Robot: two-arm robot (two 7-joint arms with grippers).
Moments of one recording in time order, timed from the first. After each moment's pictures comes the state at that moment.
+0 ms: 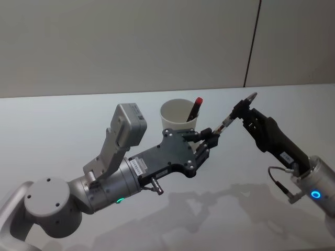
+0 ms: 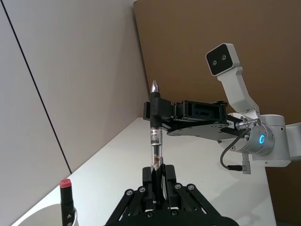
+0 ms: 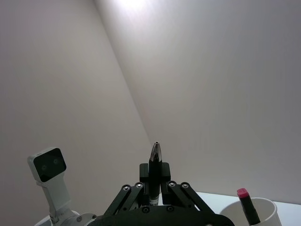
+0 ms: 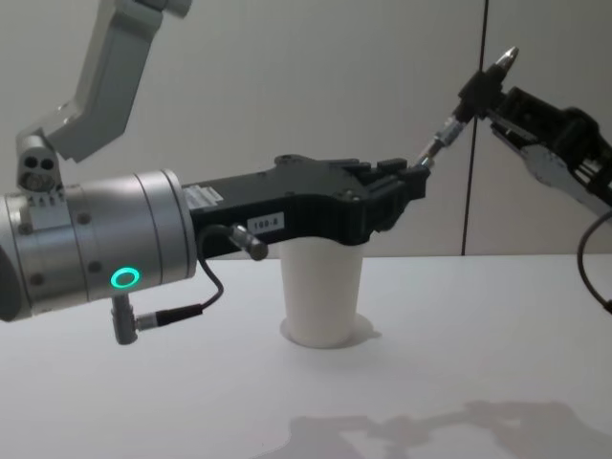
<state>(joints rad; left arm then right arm) -0.34 0.29 0.34 -1.53 -0.27 -0.06 -0.75 0.38 0.25 -0.28 -1.19 1.00 -0.15 1.09</state>
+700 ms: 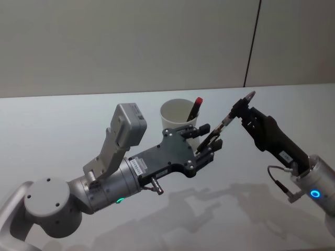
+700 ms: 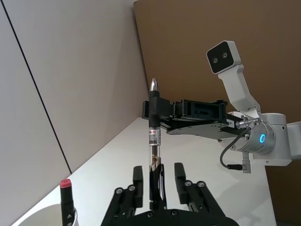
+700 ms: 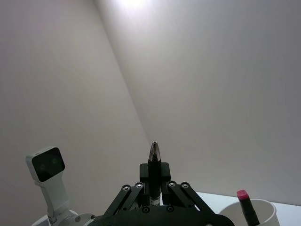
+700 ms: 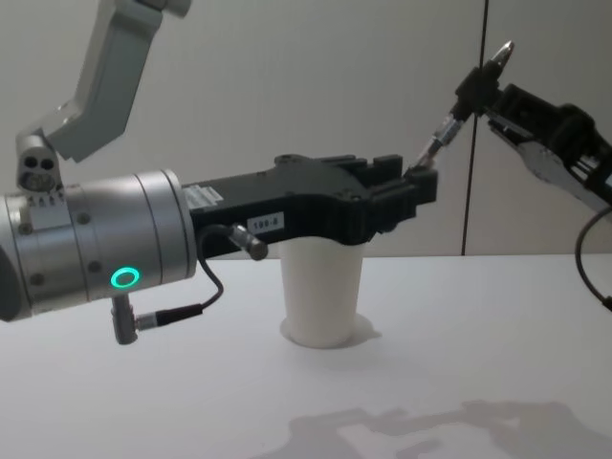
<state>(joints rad) -0.34 0.29 0.34 -1.53 -0.28 -0.06 -0.75 0.38 0.26 -0.29 -1.21 0.99 -0.16 1.07</state>
